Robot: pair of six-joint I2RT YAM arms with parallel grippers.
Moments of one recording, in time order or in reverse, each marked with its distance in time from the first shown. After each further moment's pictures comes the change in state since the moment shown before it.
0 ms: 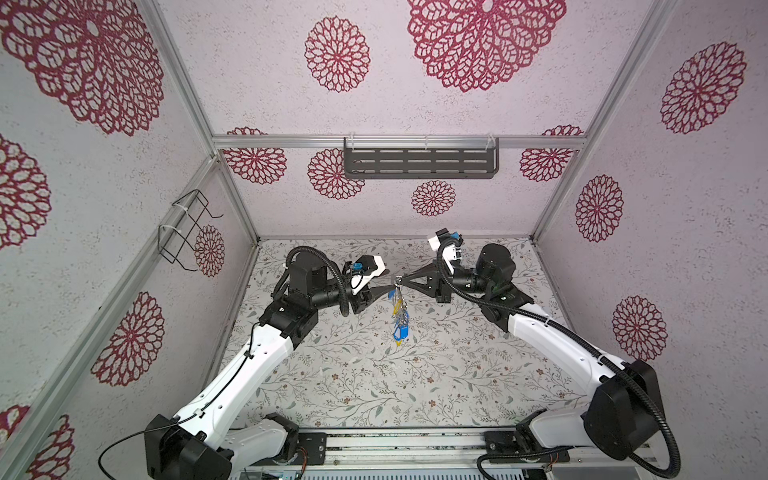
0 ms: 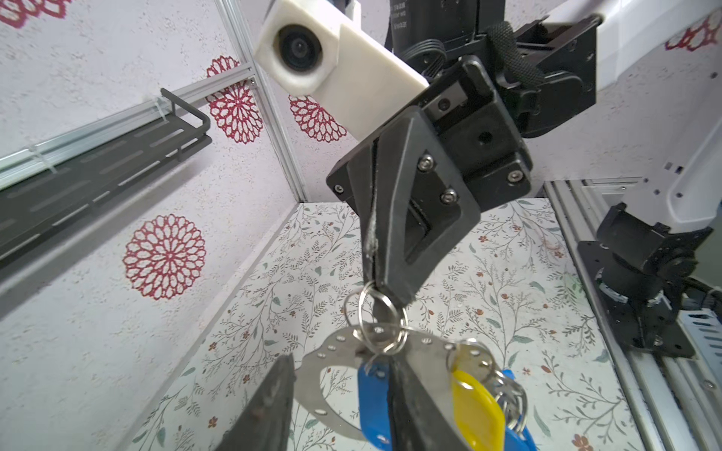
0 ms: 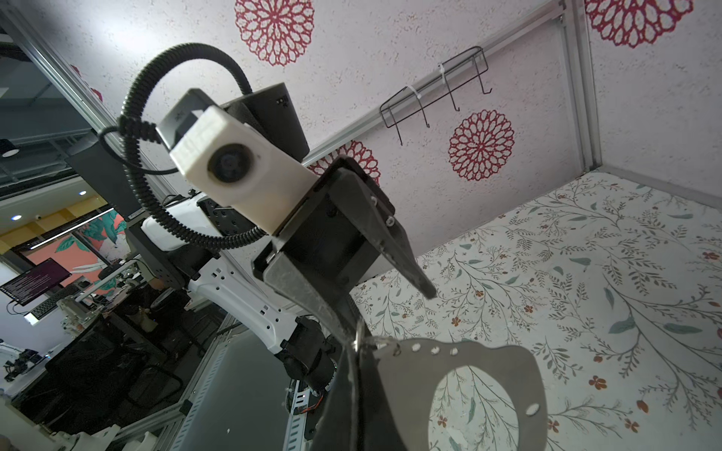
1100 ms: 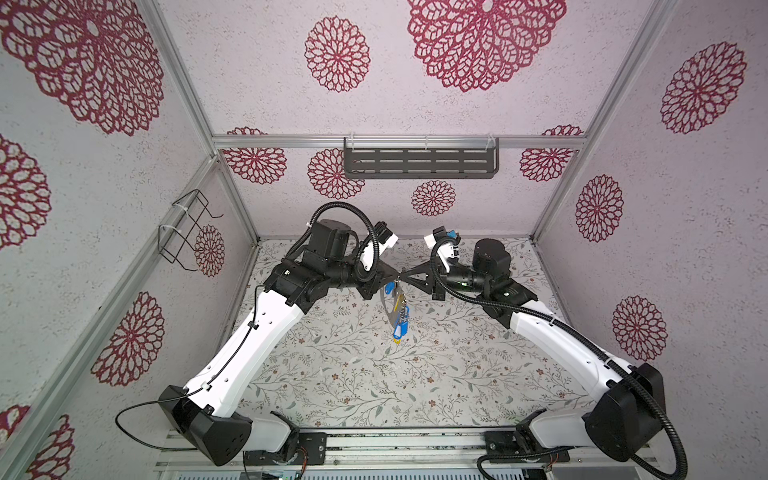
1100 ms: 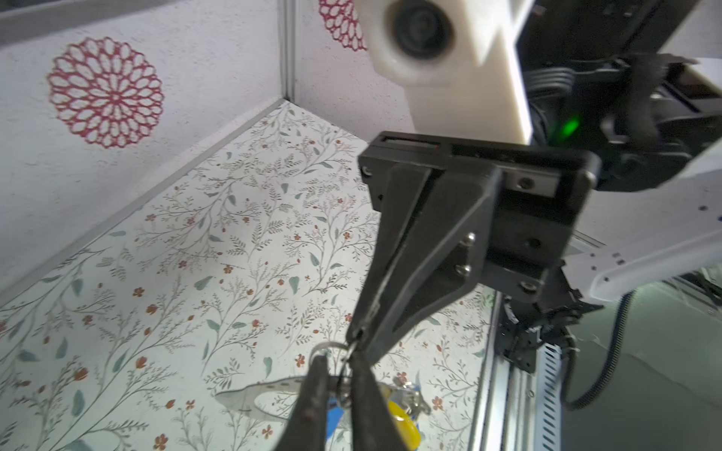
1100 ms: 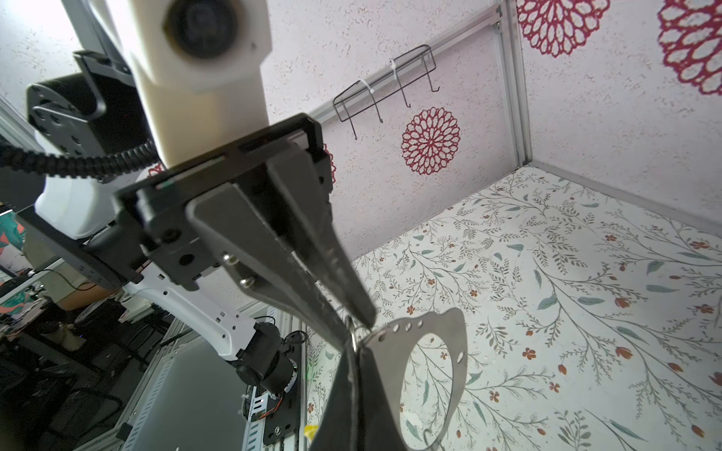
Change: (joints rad) left arm -0.090 0.209 0.496 -0.600 -0.233 -0.284; right arm 0.025 -0.014 0.072 -0.268 0.190 -0.196
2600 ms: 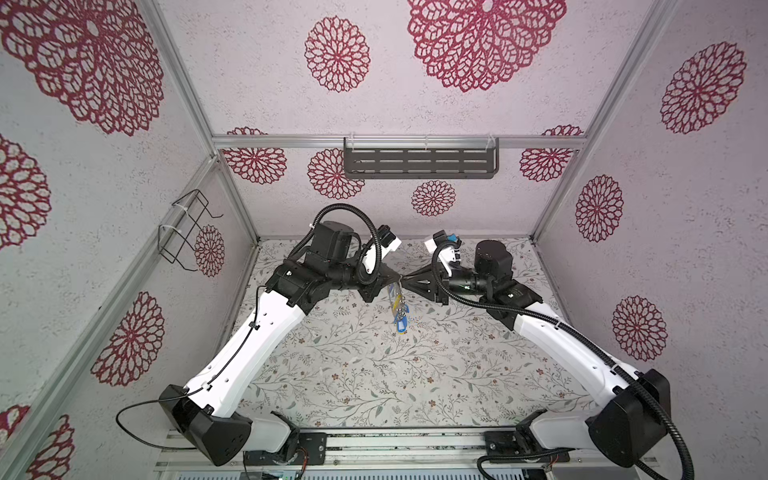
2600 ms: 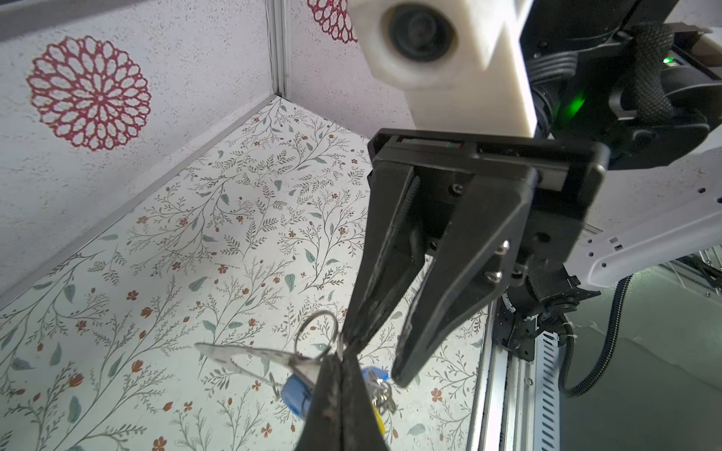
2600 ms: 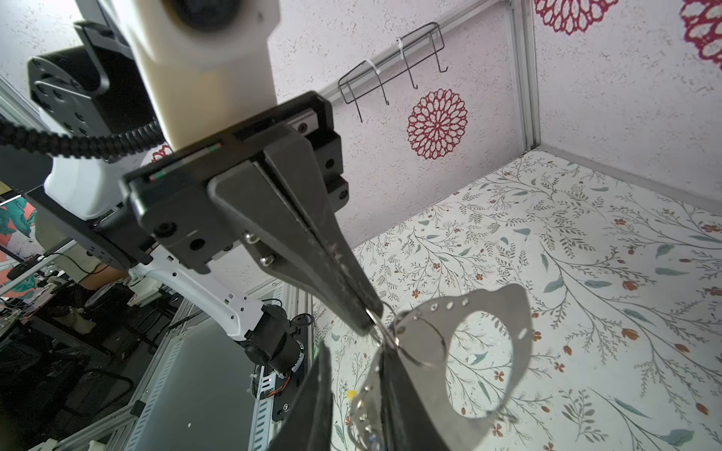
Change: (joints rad) left arm -0.013 0.000 0.000 -0.032 0.048 0.041; right arm -0.016 -0.024 0.010 -0.107 -0.050 -0.054
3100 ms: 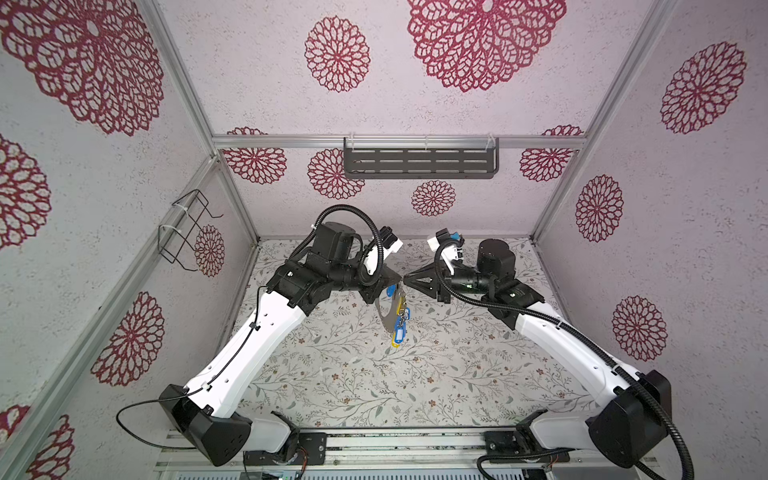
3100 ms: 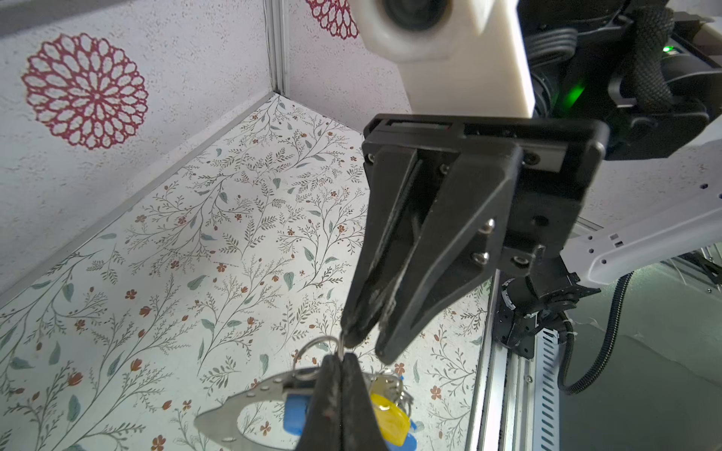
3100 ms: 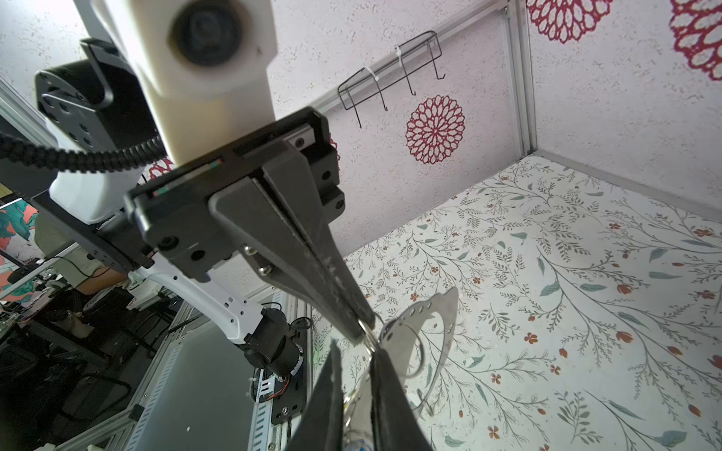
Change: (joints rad) left arm -0.012 0.000 0.000 -0.003 -0.012 0.001; right arm -0.001 -0.002 0.000 0.017 -0.014 0.011
